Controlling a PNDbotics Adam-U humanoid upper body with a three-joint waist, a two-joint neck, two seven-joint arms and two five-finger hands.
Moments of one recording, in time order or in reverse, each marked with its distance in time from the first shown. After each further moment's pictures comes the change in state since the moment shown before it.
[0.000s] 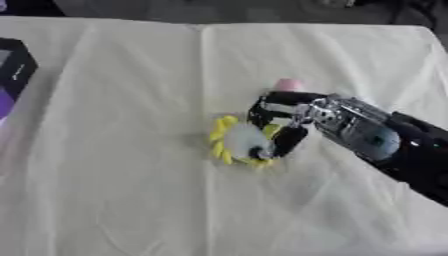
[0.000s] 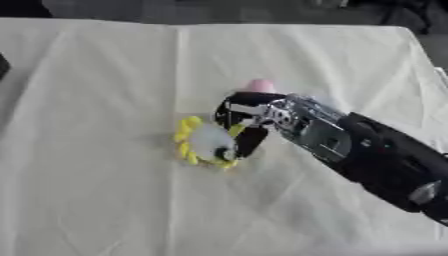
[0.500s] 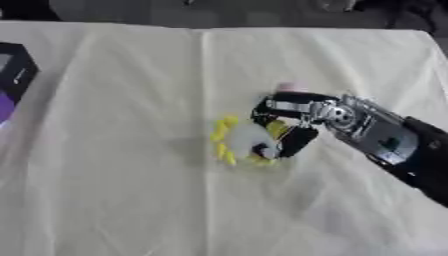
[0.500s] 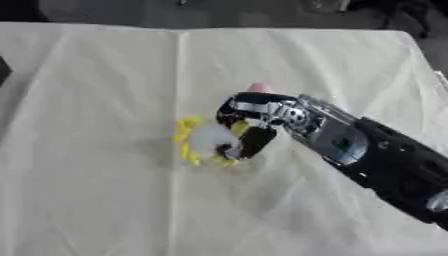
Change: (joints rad) left arm 0.005 0.000 0.002 0.000 0.000 0.002 0.003; right arm 0.035 -0.024 -0.085 -0.092 -0.159 0.020 -0.017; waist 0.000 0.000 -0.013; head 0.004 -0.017
